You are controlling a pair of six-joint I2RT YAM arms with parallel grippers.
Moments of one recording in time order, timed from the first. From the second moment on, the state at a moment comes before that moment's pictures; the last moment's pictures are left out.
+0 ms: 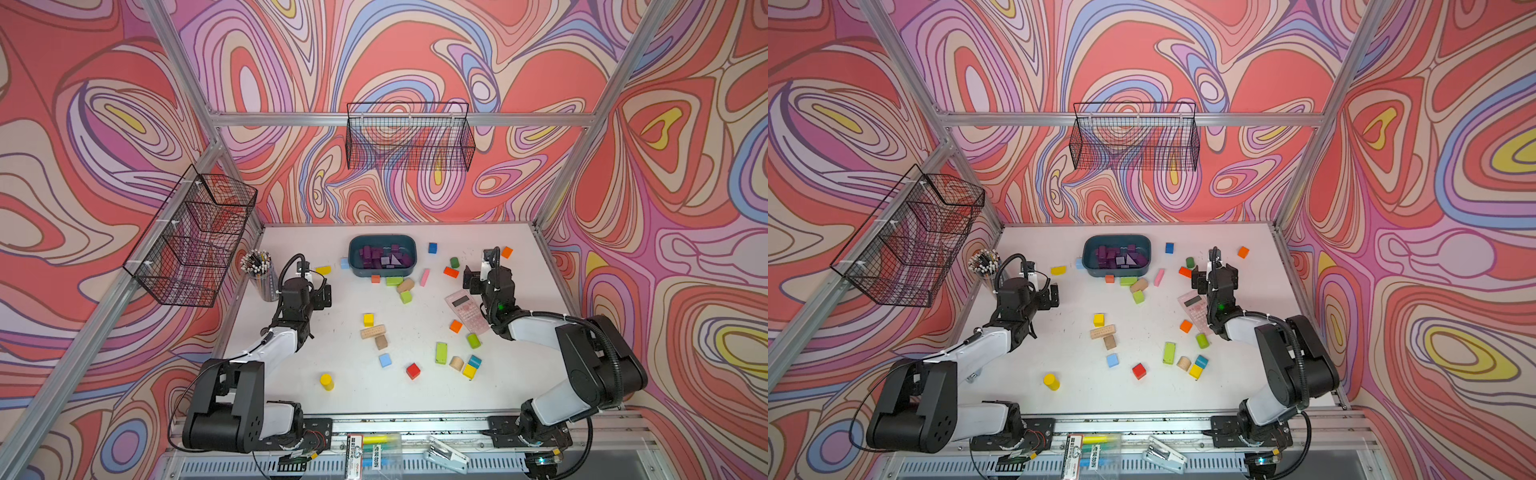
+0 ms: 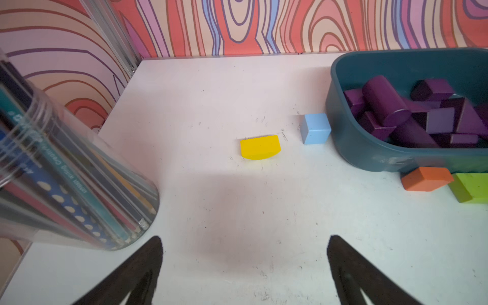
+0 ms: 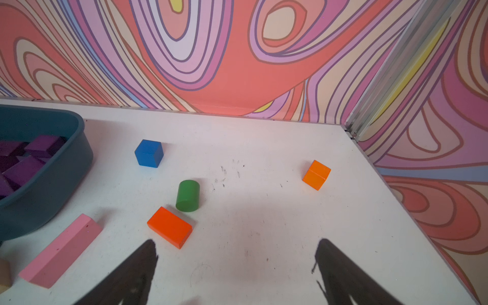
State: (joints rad) left arm -0.05 1.33 0.49 0.35 -0.13 -0.03; right arm 0.24 1.57 0.61 0.68 0.31 -0.05
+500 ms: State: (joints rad) left arm -0.02 1.45 0.44 0.52 -0.06 -0.02; right arm 0.24 1.54 0.59 0.67 0.25 -0.04
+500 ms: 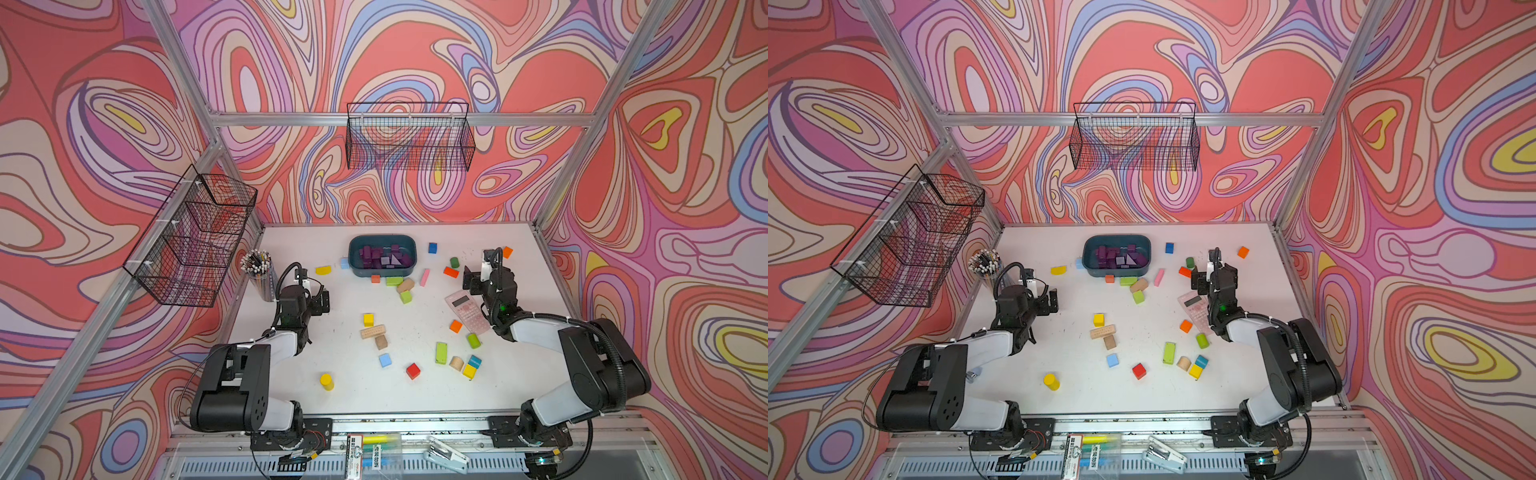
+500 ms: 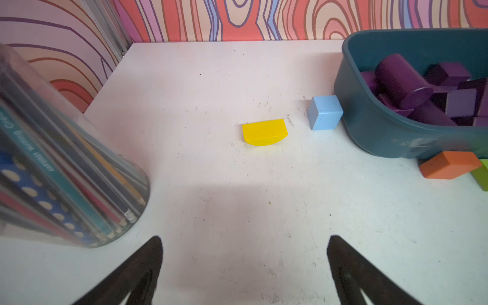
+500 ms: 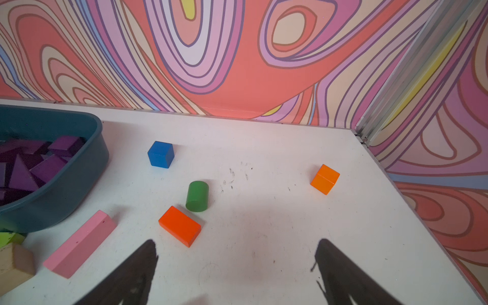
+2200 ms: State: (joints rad) left arm -0.02 1.53 0.38 0.75 -0.06 -0.02; right arm 0.14 1.52 0.54 0.73 0.12 0.01
